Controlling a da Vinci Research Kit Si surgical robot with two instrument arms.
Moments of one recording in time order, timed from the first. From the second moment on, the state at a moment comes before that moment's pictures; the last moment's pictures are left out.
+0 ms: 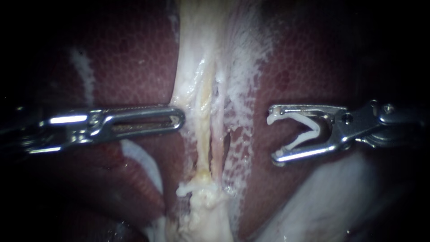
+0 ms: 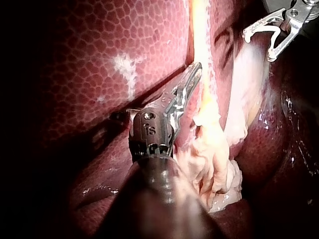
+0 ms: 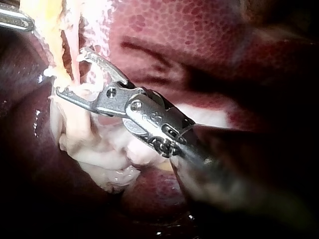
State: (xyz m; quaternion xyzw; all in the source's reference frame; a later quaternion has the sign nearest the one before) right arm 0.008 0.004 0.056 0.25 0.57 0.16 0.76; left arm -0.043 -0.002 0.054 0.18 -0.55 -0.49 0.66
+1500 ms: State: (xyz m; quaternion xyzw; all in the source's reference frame) right arm 0.022 -0.005 0.067 0.35 0.54 0.18 0.74; left arm -0.040 0.000 0.047 0.19 -0.55 -0.49 0.65
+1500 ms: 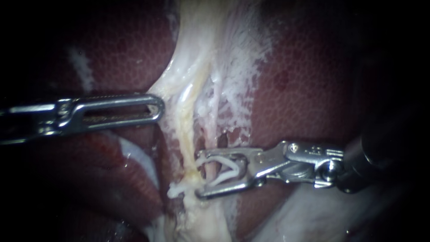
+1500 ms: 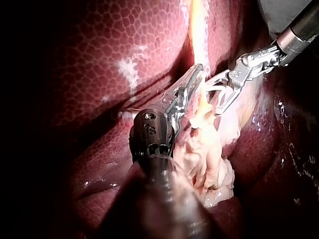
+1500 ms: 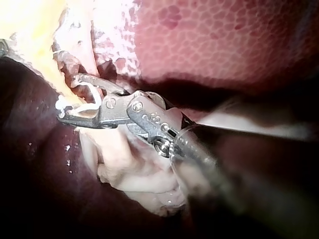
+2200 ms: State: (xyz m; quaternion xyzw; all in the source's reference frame) right arm 0.027 -0.005 0.066 0.41 0.53 0.17 0.72; left arm -0.040 0.000 0.048 0.19 -0.55 -0.49 0.65
